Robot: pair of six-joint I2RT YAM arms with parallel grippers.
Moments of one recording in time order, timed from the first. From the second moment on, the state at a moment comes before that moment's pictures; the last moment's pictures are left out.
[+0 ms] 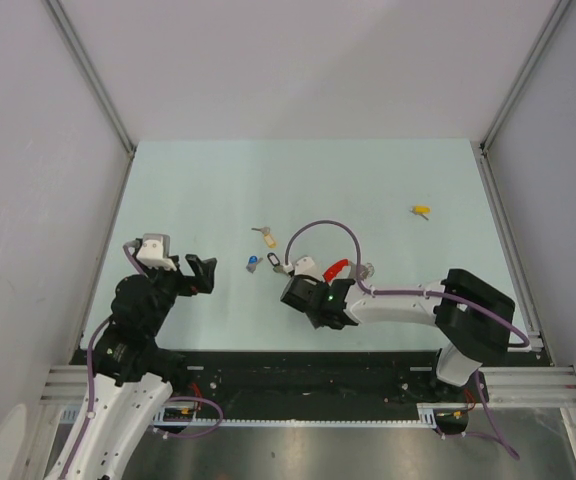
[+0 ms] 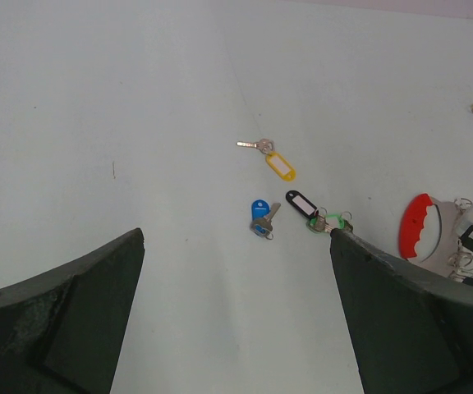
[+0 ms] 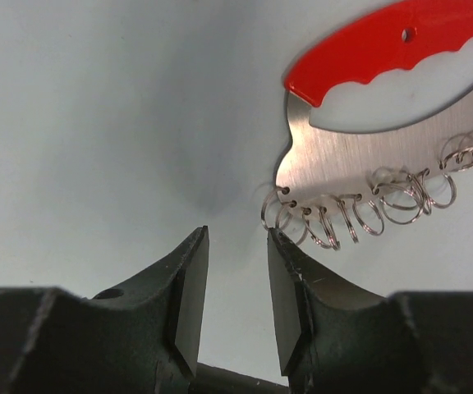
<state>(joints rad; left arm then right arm) -0.31 0.30 0.52 -0.41 -0.07 -0.23 1.17 1.64 0.96 -0.49 0.45 0.52</state>
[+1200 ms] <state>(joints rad) -0.31 0.32 0.52 -0.41 -0.07 -0.23 1.04 1.61 0.97 -0.56 0.51 0.53</state>
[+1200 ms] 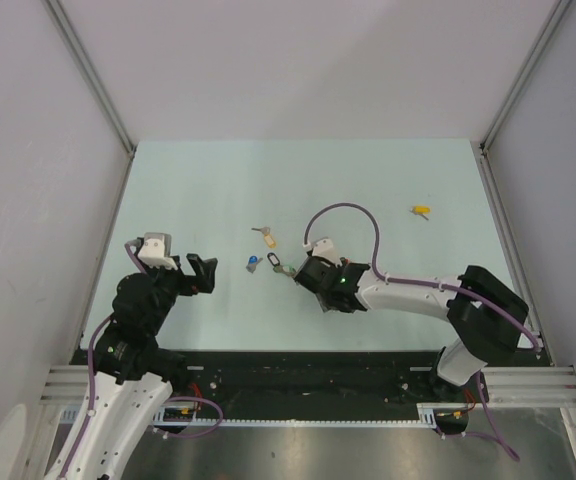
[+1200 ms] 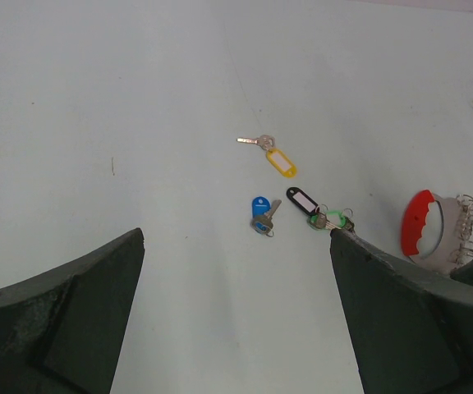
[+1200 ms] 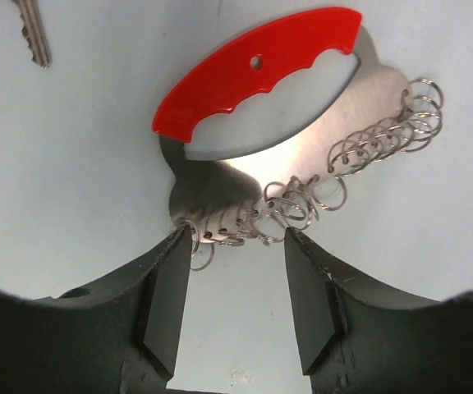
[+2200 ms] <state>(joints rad) -0.31 0.32 0.52 -0.41 -0.07 -0.23 0.89 1.53 0.80 -0.35 0.20 0.72</state>
